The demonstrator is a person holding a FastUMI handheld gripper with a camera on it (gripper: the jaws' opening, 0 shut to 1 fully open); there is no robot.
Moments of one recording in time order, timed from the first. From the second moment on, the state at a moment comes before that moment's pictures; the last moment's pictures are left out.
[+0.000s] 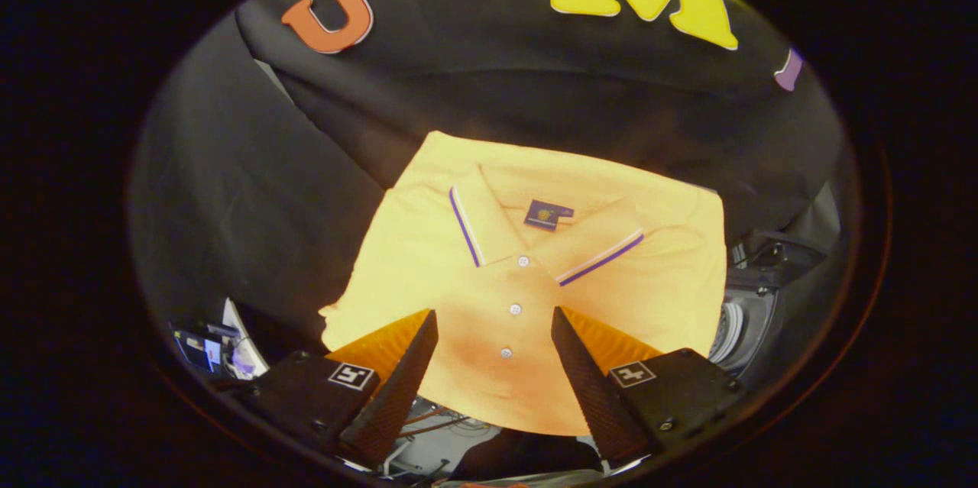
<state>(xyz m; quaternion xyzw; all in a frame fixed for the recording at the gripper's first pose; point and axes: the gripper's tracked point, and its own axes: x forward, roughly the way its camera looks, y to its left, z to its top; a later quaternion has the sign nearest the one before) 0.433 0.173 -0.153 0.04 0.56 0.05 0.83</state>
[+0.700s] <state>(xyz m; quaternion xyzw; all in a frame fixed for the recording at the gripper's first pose) 0.446 0.176 -0.196 -0.05 0.60 0.00 0.80</state>
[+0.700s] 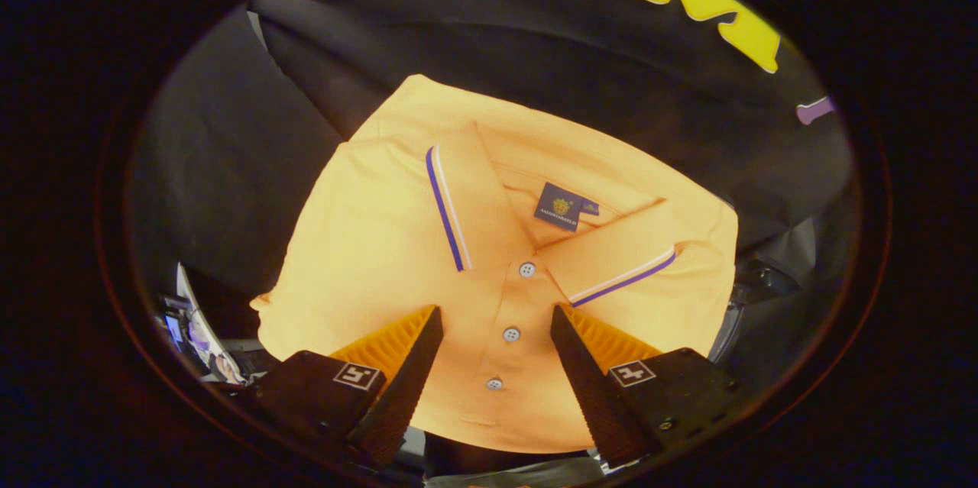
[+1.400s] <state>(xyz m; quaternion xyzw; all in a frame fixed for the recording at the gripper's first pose) 0.445 0.178 -0.198 -0.02 0.61 -0.03 0.79</state>
